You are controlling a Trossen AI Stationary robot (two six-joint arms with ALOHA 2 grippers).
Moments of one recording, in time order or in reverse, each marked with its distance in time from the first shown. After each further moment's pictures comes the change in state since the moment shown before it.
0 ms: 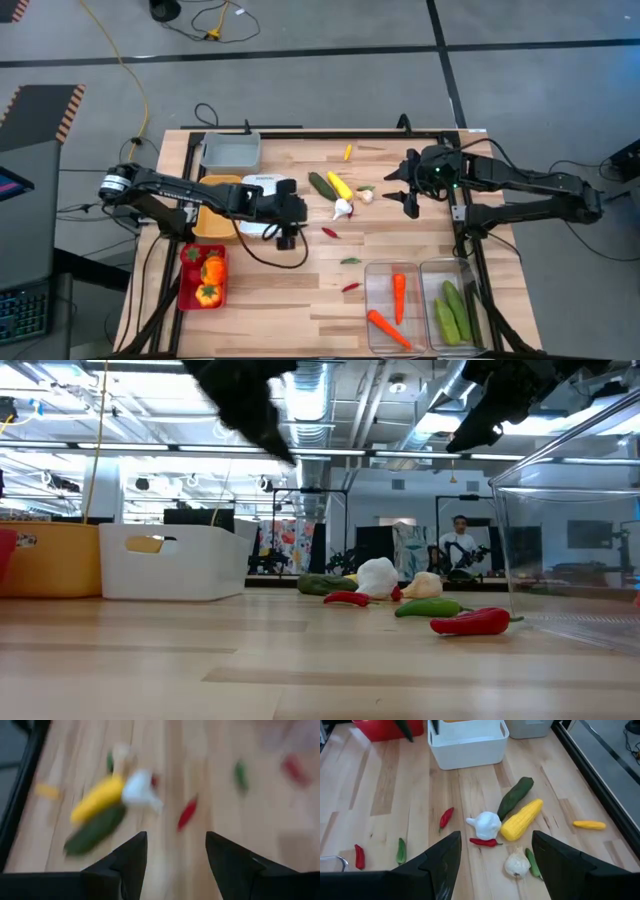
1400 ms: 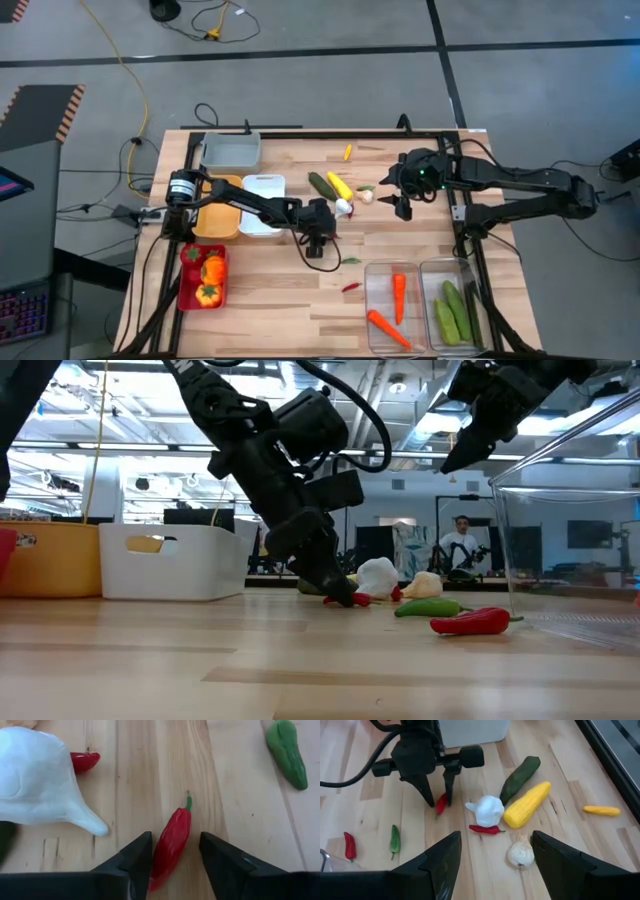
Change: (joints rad) left arm 0.084 0.505 0.001 0.439 0.216 0.035; right arm 0.005 0.109 -0.001 0.001 0.003 0.000
